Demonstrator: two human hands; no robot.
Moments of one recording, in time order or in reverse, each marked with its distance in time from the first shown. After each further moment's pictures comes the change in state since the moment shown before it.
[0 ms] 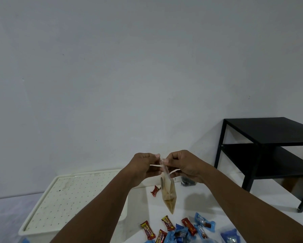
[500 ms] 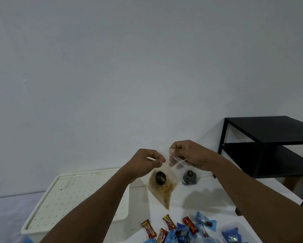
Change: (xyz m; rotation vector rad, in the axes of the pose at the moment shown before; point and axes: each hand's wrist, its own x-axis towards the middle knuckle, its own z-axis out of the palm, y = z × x) left_hand -0.006 0.008 -0.008 0.545 -0.037 0.231; right_hand 0.000 -0.028 -0.020 -0.121 -0.041 0.008
